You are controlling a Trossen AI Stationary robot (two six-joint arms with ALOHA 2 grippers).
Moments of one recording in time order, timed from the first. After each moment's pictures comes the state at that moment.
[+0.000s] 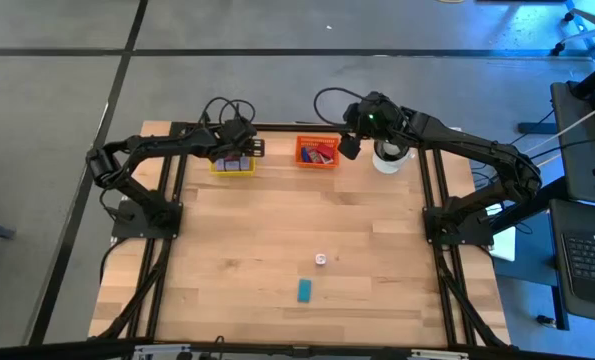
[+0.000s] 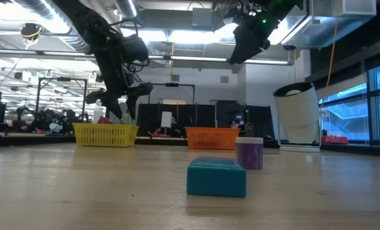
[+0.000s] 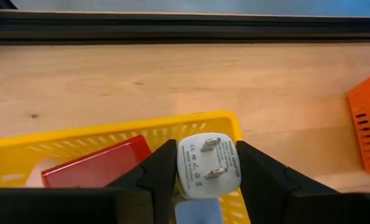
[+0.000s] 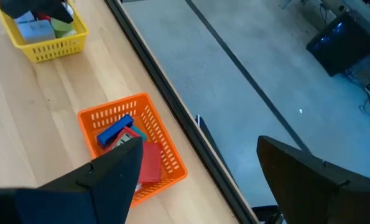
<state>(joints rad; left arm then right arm) 0.62 1.50 0.87 -0.39 -0.34 -0.83 -0.43 1.41 1.28 -0.57 0.29 -0.16</state>
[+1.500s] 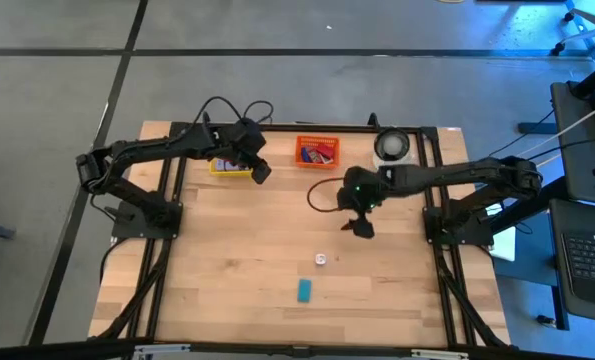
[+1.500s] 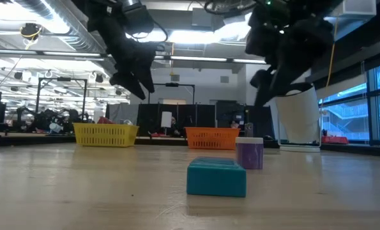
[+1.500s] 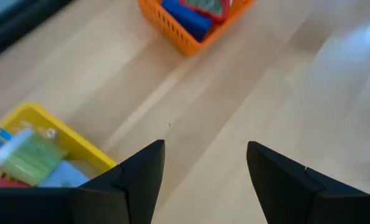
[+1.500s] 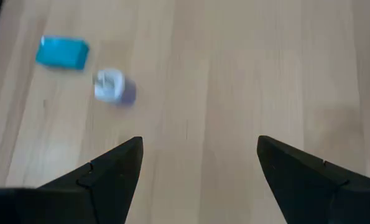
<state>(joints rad) 0.48 1.41 1.01 -0.55 0.07 -0.32 -0.09 1.41 0.87 -0.49 -0.29 -0.06</state>
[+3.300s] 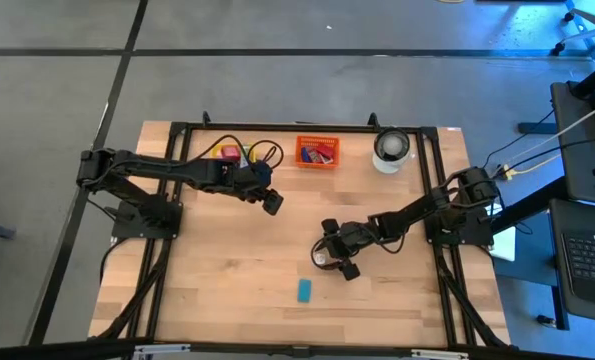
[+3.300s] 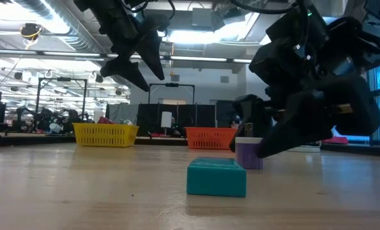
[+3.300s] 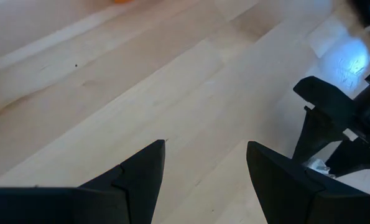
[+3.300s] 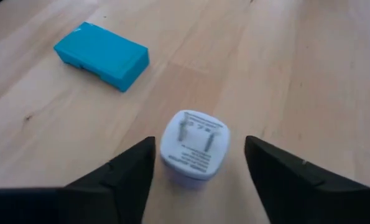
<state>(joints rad) 0.09 1.41 1.01 -0.52 -0.14 -0.85 0.26 1.80 0.61 0.53 -0.10 -0.11</state>
